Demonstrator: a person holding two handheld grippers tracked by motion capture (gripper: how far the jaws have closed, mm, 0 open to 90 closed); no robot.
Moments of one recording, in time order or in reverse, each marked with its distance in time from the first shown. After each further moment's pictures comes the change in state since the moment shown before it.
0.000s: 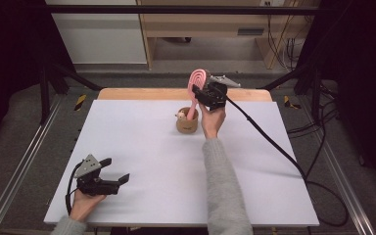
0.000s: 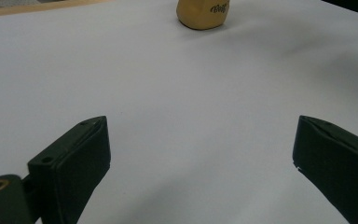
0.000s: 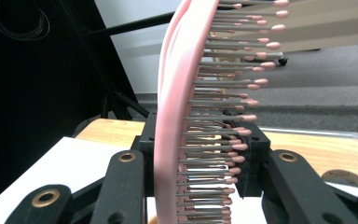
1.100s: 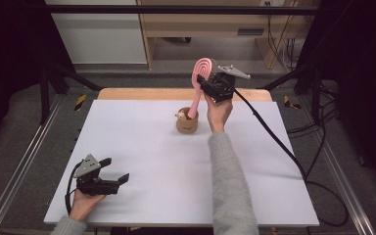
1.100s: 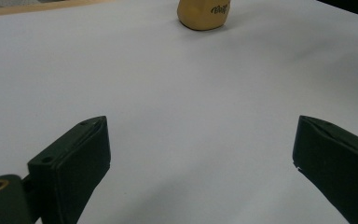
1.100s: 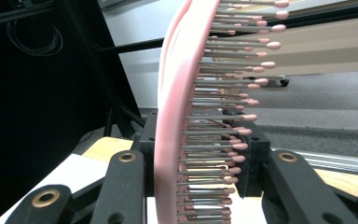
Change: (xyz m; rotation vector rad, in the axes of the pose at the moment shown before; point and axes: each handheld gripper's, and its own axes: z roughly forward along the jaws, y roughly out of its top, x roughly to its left) left arm 0.001 0.000 -0.001 -0.003 0.001 -0.004; right arm -0.001 0.035 -0.021 -0.062 0.024 -0.034
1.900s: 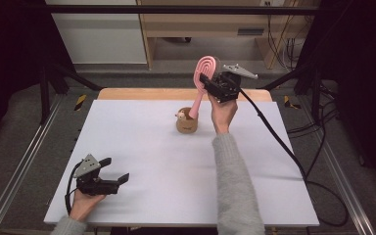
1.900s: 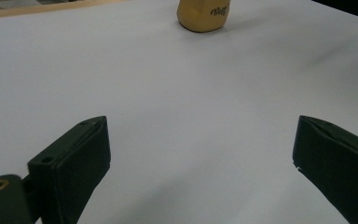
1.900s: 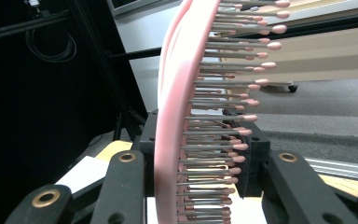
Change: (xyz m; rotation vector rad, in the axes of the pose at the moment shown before) left arm 0.000 0.001 0.000 -0.006 0.000 -0.002; right arm 0.001 0.011 -0.022 -0.023 0.038 0.001
